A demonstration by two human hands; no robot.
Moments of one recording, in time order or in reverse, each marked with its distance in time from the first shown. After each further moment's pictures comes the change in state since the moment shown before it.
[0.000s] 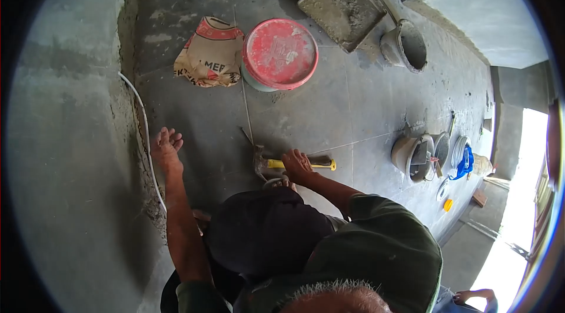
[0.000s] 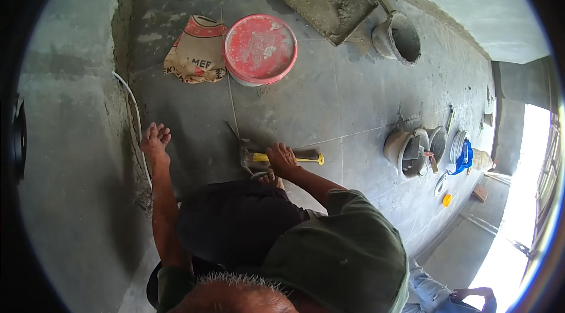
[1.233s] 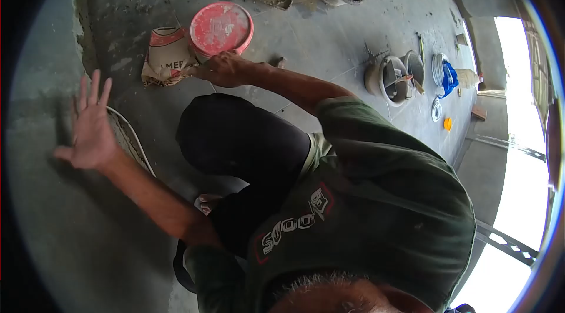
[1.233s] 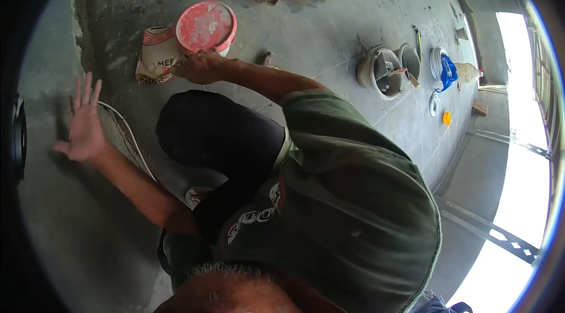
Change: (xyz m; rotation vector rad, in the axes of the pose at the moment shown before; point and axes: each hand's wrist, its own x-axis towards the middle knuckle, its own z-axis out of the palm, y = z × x) left_hand -0.067 0.244 0.024 -1.007 -0.875 0.155; right_hand 0.119 -0.090 -0.266 0.323 -0.148 -0.003
